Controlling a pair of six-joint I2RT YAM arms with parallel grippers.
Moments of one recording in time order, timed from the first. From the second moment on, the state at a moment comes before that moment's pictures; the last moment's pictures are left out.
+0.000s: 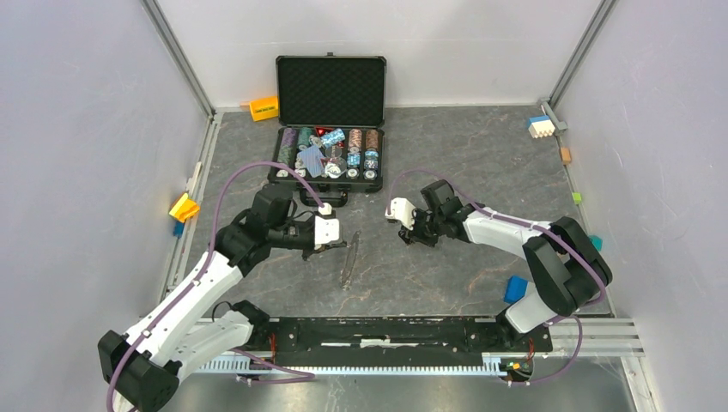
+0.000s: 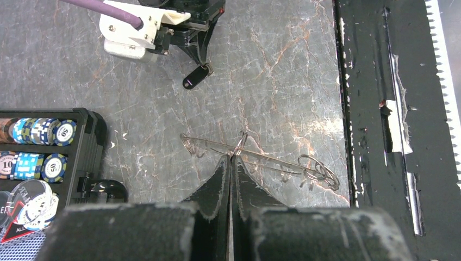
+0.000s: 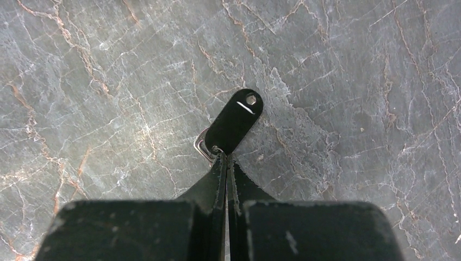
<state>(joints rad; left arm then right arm) -0.55 0.90 0.79 -0.55 0.77 0.74 0.58 1.55 0.77 -0.22 -0.36 -0.68</state>
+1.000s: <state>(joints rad) -0.55 0.86 0.78 -0.55 0.77 0.74 0.57 1.60 0.81 -0.29 -0.41 -0.66</state>
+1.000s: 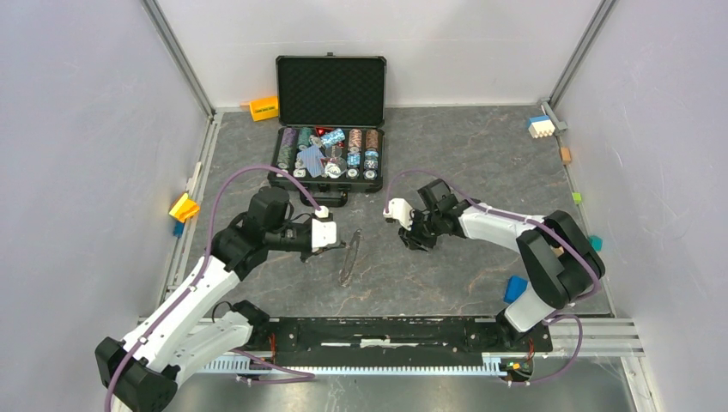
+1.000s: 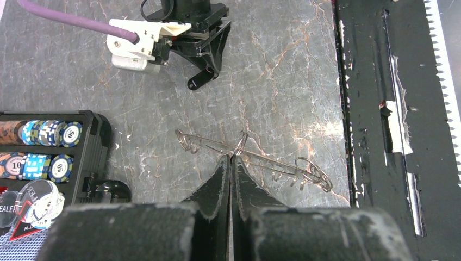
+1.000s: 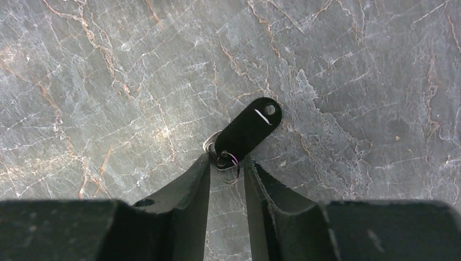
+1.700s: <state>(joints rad) -0.55 0.85 0.77 -0.55 0.77 0.74 0.56 1.60 0.82 -0.33 -0.44 -0.66</state>
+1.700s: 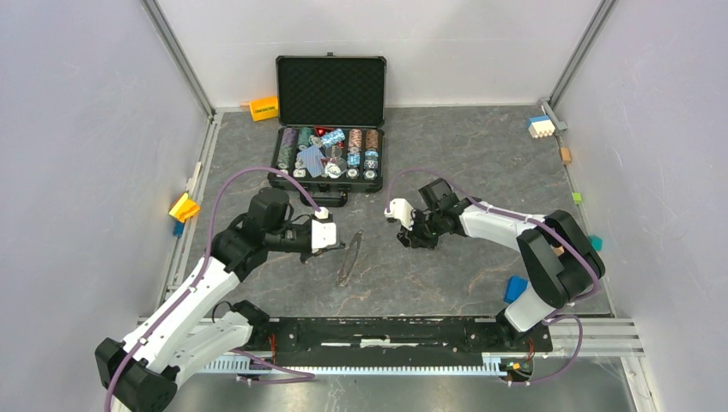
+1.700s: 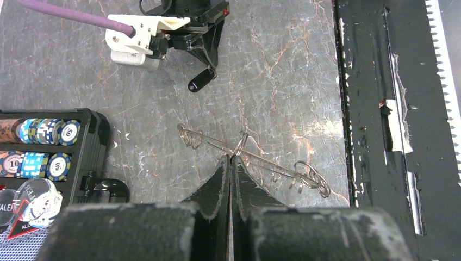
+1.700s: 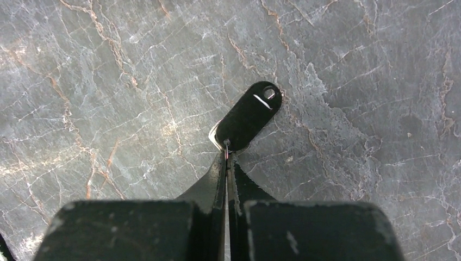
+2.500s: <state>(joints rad) -0.55 0.93 0.76 -0.45 0.78 0.65 0.53 1.37 0.84 -0.31 -0.59 -0.71</state>
